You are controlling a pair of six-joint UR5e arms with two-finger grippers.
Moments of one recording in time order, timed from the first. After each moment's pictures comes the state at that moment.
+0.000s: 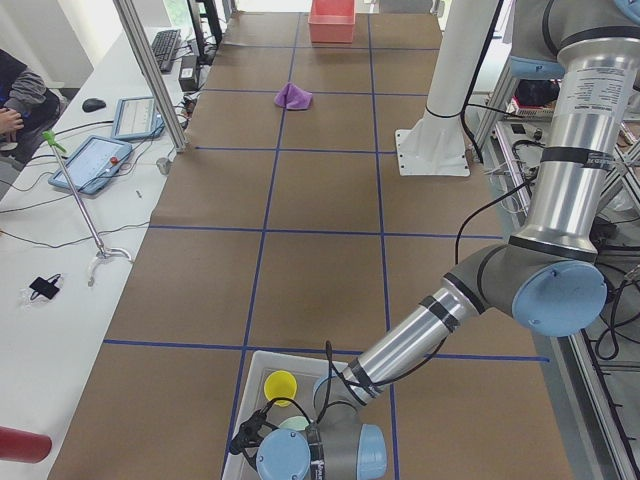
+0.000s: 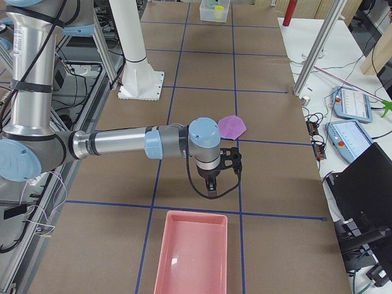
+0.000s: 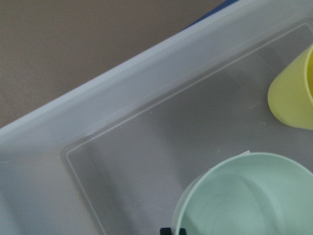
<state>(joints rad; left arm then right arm) -1.73 -1.75 -0.67 -2.28 -2.38 0.73 1.60 -1.73 1.87 -1.57 2.34 -0.06</state>
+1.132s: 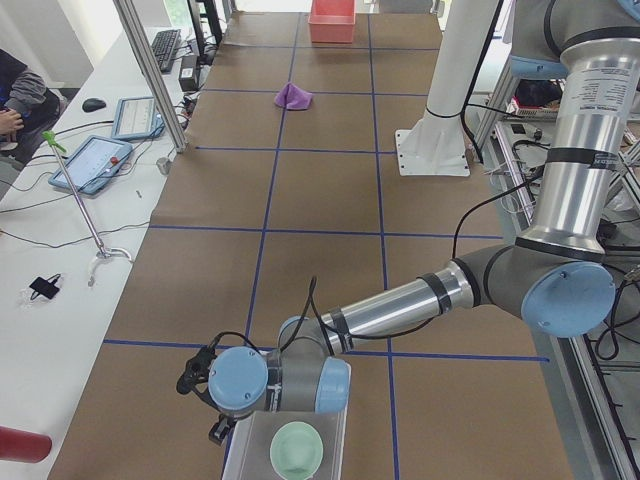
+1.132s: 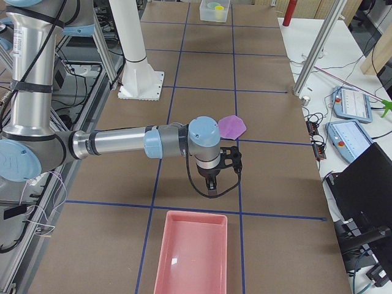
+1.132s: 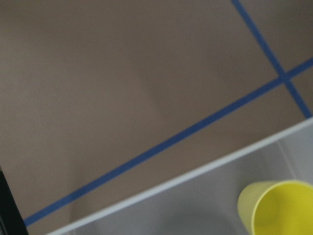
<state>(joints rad) -1.77 -1.68 -1.23 -1.91 -2.43 0.40 1.60 -1.73 1.88 -1.57 2.34 -0.06</state>
